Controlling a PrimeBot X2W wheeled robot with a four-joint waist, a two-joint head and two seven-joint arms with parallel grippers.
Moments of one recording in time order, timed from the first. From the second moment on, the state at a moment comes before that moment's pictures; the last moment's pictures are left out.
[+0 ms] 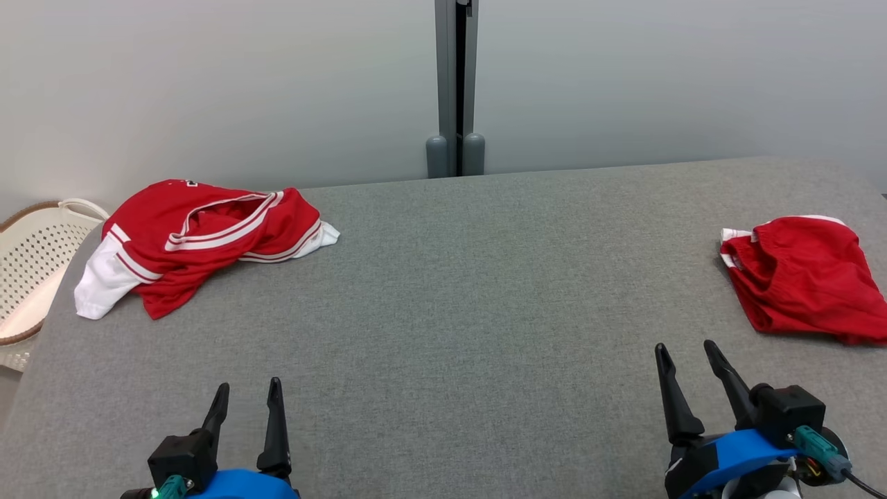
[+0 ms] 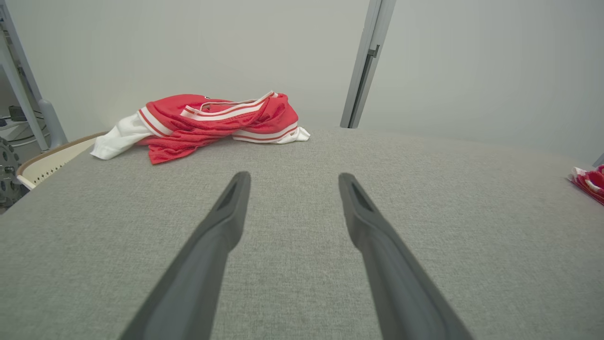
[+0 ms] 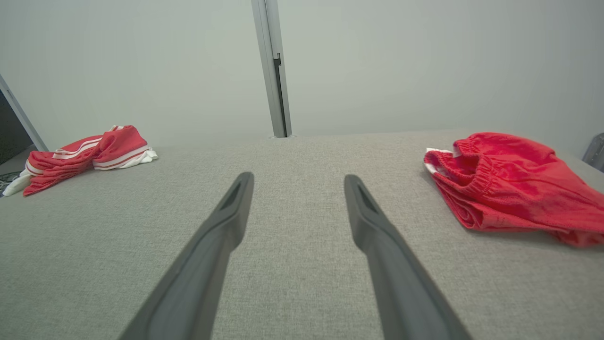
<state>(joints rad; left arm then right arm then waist) -0.02 0.18 -0.25 0.36 -0.40 0.07 -0.26 -0.09 -0.05 0.00 0.34 0.14 0.13 -0.22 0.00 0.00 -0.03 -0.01</state>
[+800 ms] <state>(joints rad) -0.04 0.18 -0.22 0.28 -0.38 0.08 -0.26 -0.10 -0.05 0.01 0.31 0.14 0.13 -0.23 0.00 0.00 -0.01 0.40</state>
